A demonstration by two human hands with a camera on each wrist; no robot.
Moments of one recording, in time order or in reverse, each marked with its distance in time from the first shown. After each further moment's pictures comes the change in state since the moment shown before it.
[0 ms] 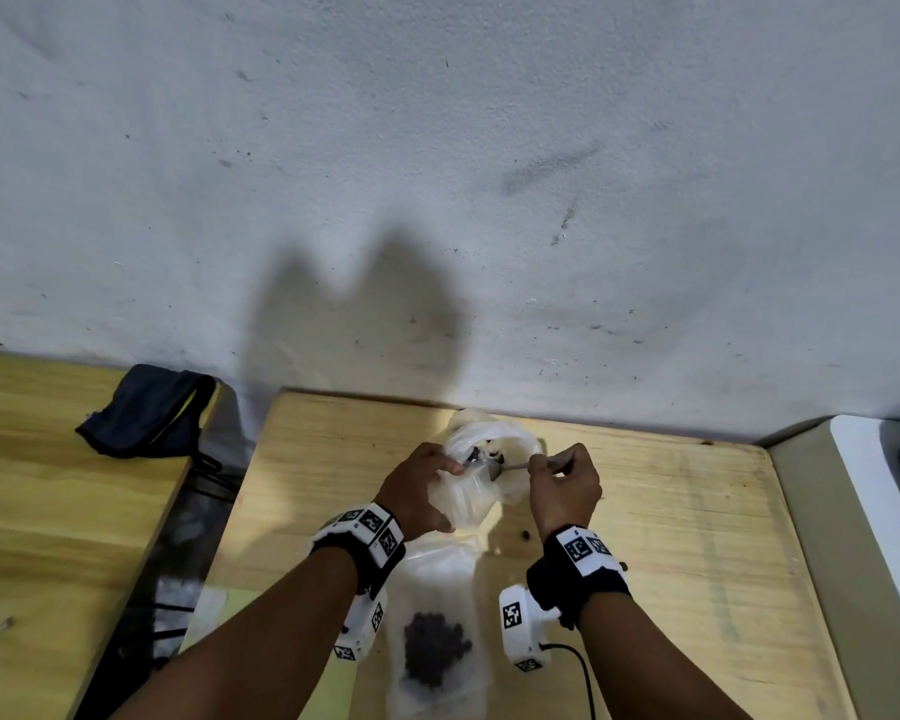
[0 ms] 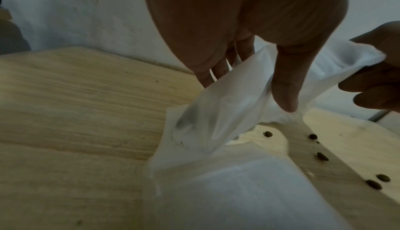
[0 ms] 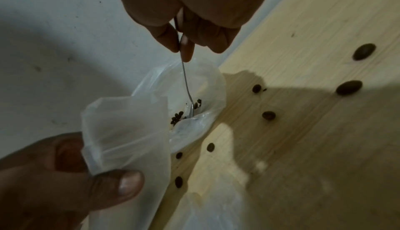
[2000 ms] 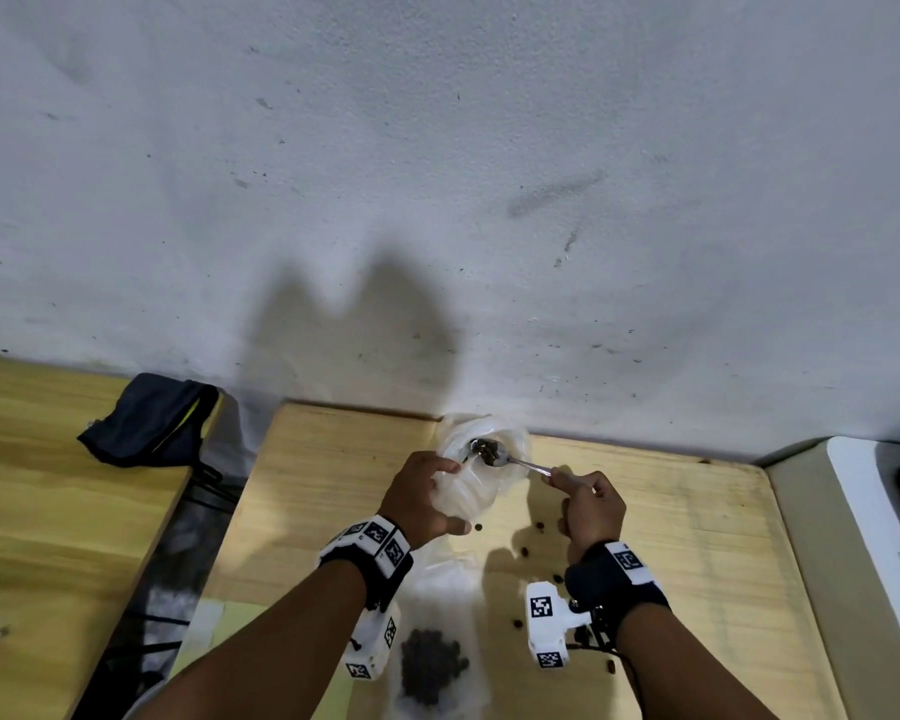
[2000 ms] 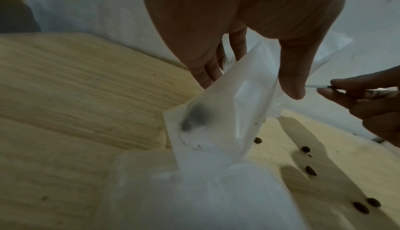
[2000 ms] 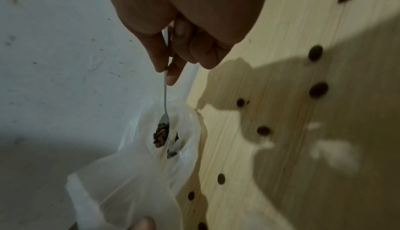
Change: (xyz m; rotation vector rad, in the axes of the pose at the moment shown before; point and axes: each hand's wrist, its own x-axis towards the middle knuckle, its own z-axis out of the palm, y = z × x) left_hand 0.003 0.008 0.003 -0.094 0.144 -0.049; right_hand 0.028 0.012 -0.024 0.318 -0.100 0.419
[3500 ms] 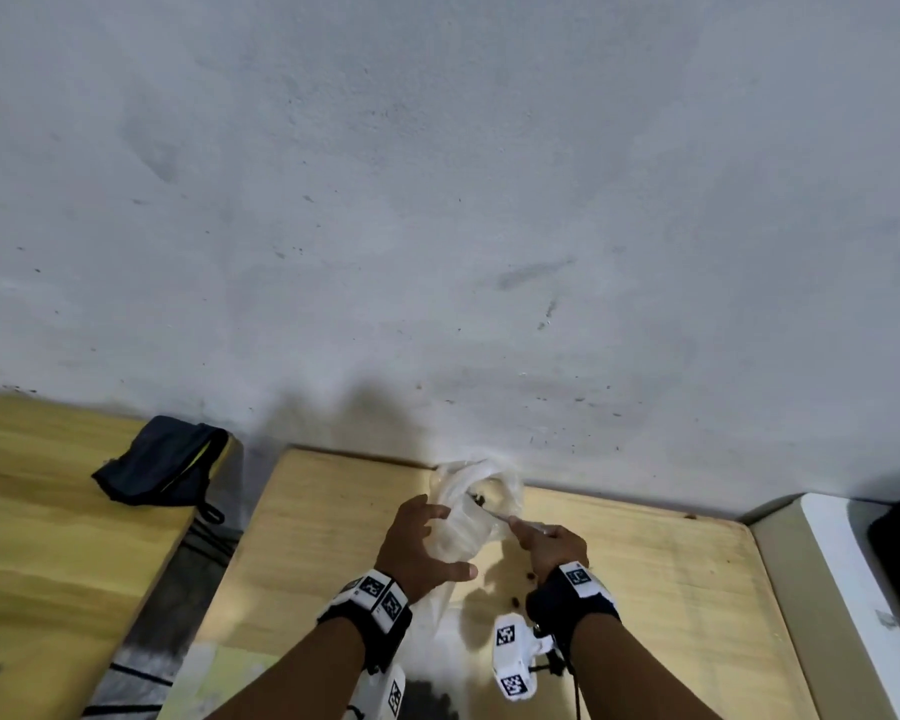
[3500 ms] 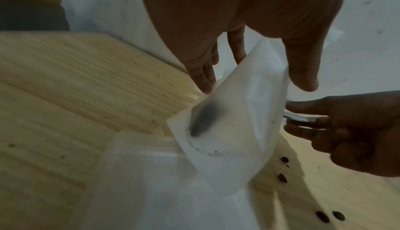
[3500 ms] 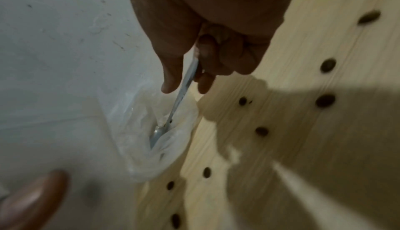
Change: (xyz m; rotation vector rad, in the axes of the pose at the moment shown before) left_hand -0.022 0.013 0.003 -0.092 0.070 -0.069; right_hand -0.015 -0.014 0.018 -0.521 -0.118 0.063
